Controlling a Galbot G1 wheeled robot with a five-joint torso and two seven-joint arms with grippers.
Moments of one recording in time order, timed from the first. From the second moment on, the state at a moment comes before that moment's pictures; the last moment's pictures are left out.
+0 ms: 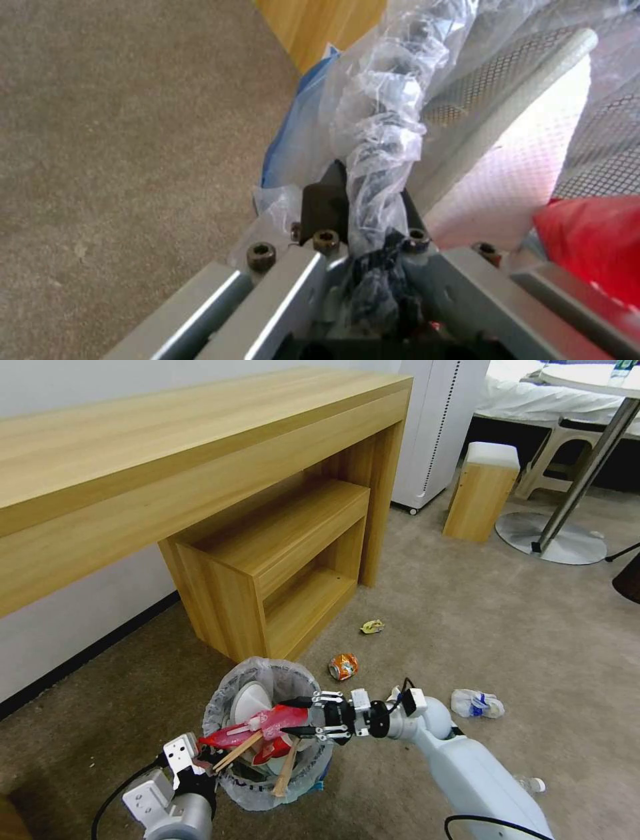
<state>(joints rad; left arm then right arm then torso) 1.82 -1.48 -0.41 -2.44 -0.61 0.46 -0.58 -0.92 1.16 0.09 1.51 0.72 0.25 -1.34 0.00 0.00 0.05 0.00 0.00</state>
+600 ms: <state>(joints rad) 1.80 -1.42 -0.53 -2.46 -0.82 0.57 -0.69 -1.10 1.12 0.34 1.74 0.50 0.26 -0.47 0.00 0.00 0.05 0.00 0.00</state>
